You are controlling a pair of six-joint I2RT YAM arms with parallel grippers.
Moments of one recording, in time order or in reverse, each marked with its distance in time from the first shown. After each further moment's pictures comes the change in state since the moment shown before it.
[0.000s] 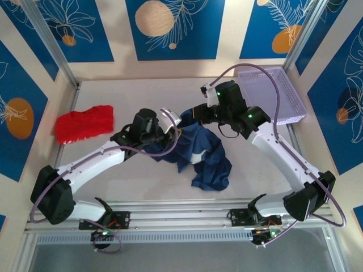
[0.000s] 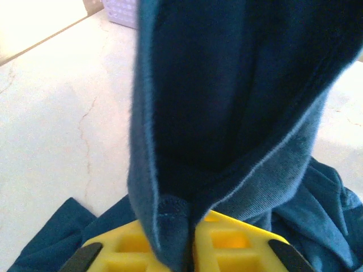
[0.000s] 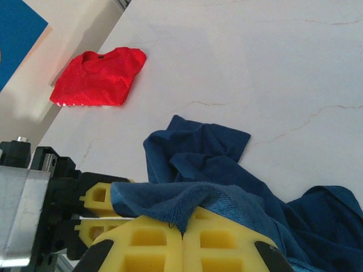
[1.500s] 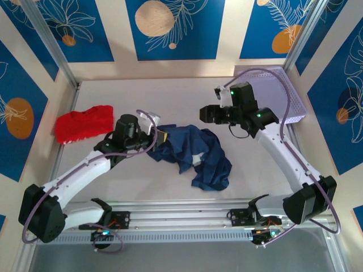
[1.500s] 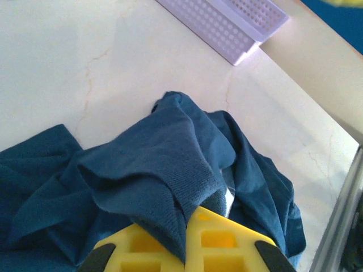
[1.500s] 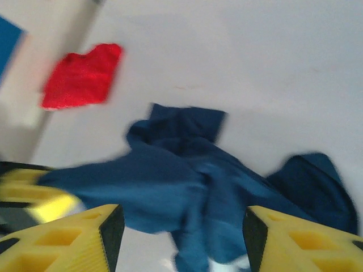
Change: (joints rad) left arm 0.138 -0.185 -0.165 -0.020 0.087 -0.351; right arm -0.171 -0.036 -0.138 -0.006 -0.110 0.021
